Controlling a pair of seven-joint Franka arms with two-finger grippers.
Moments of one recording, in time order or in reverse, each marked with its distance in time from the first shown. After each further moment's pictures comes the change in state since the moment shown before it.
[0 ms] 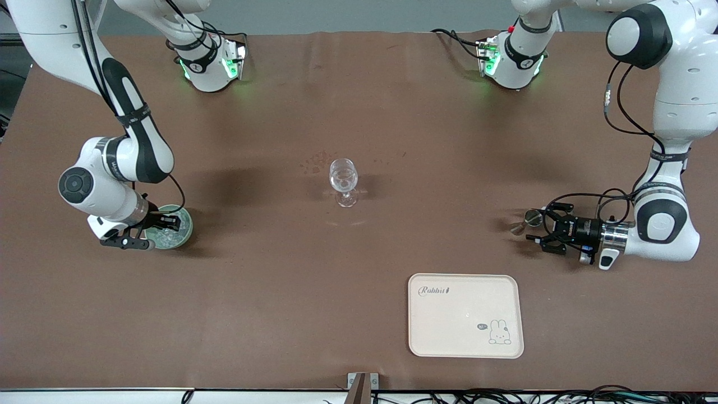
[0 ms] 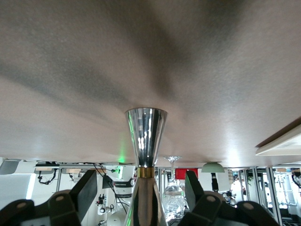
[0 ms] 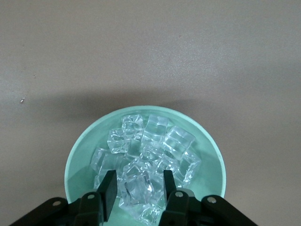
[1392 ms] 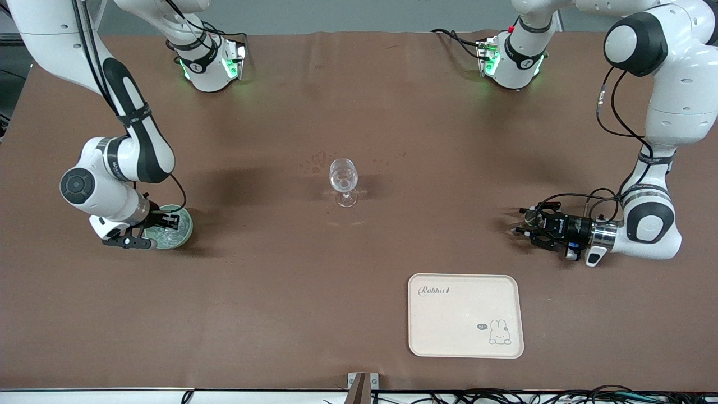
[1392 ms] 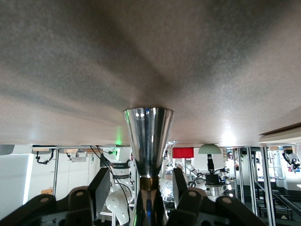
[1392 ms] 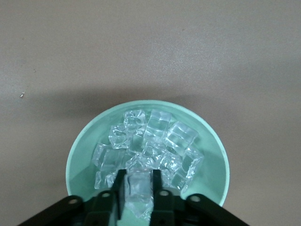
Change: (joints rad) left arm 0.004 0.042 0.000 -0.008 -0.074 -0.046 0.035; right arm 0.002 0.000 0.002 0.000 0.000 -0.015 0.000
